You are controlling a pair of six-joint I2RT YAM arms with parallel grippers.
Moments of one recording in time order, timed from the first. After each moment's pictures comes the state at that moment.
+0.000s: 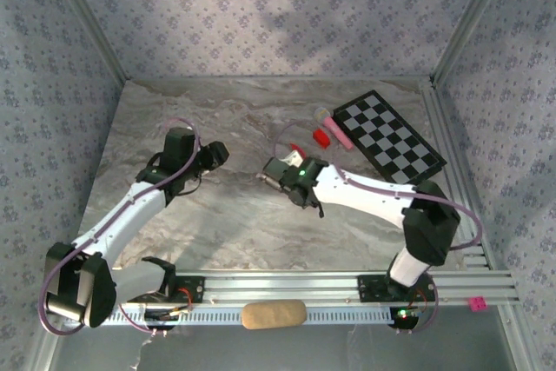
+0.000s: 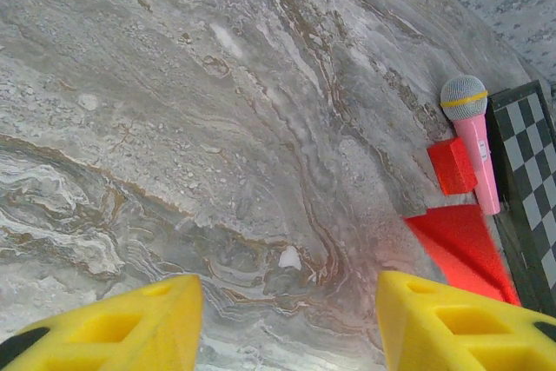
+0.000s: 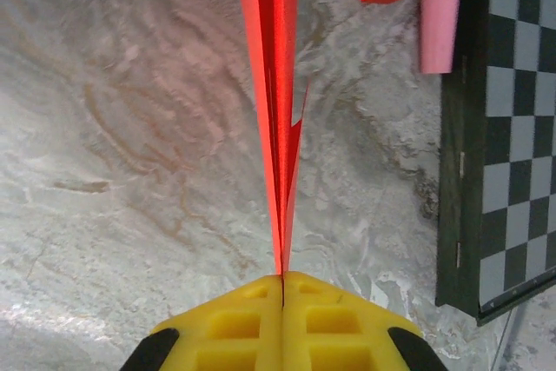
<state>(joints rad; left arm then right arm) -0.35 1.15 0.78 -0.30 0.10 -0.78 1.02 1.67 1.28 -1.07 0.63 0.34</state>
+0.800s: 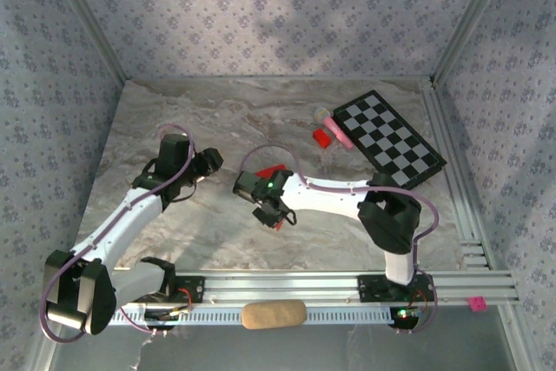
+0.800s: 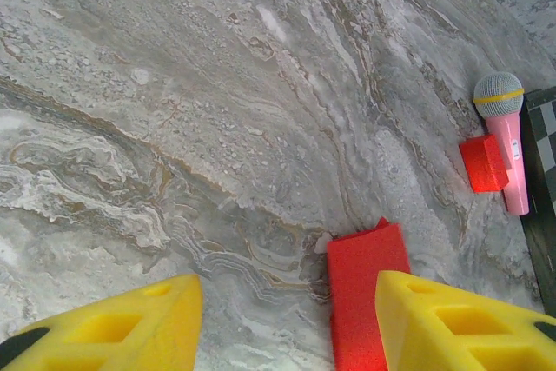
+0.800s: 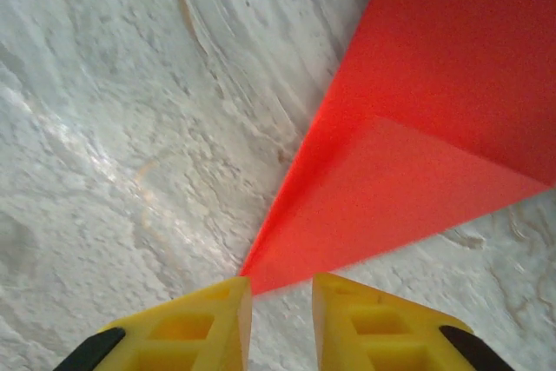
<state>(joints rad) -0.31 1.11 0.71 -0.32 0.11 -0.77 1.10 1.87 1.36 -0.87 0.17 0.28</state>
